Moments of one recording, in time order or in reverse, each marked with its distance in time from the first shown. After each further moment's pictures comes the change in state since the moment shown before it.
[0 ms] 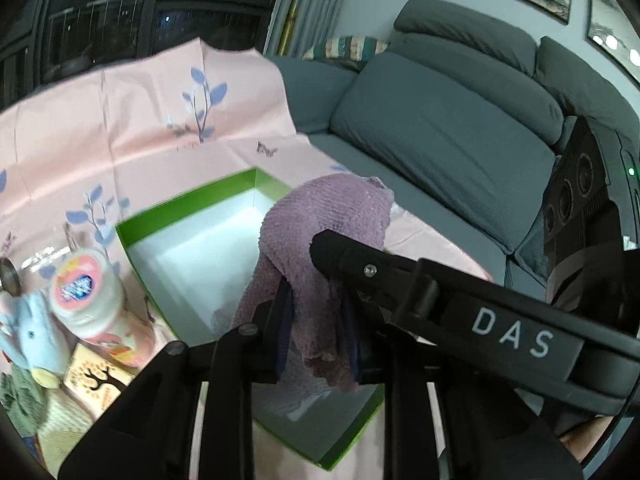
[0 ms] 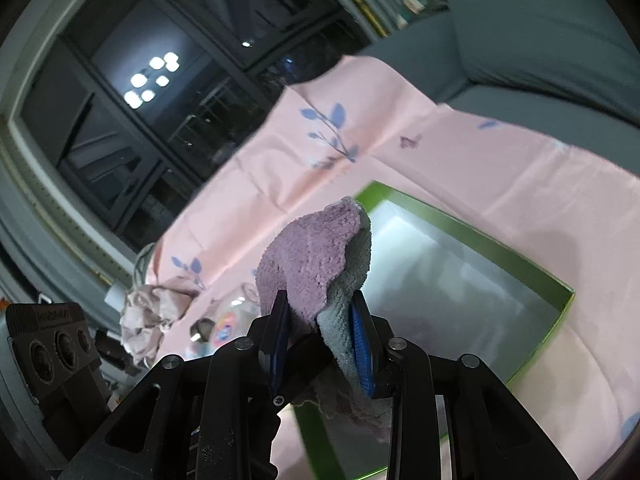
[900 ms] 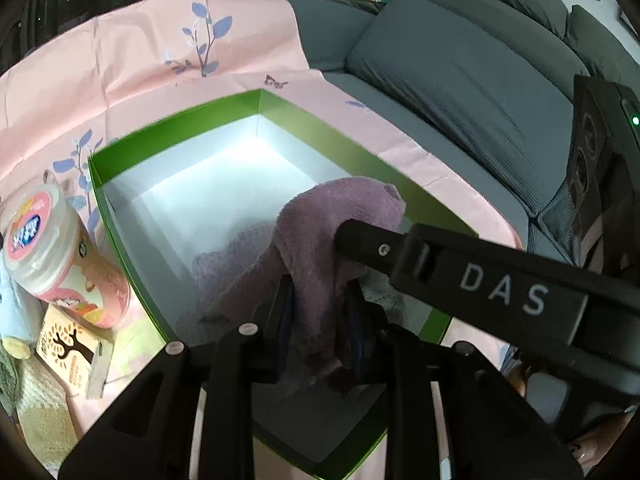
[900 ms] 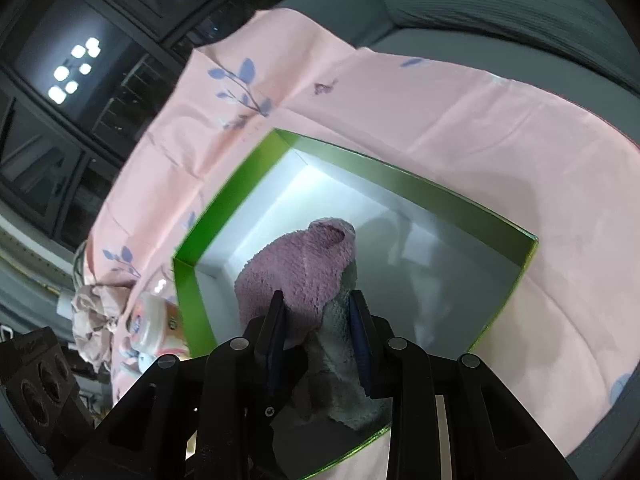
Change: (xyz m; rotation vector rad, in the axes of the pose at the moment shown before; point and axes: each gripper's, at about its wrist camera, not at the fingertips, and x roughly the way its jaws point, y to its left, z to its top) left arm 0.047 -0.001 -0.019 -0.033 0.199 0.048; right arm 0.022 -0.042 -0.008 0.124 0.155 -0.238
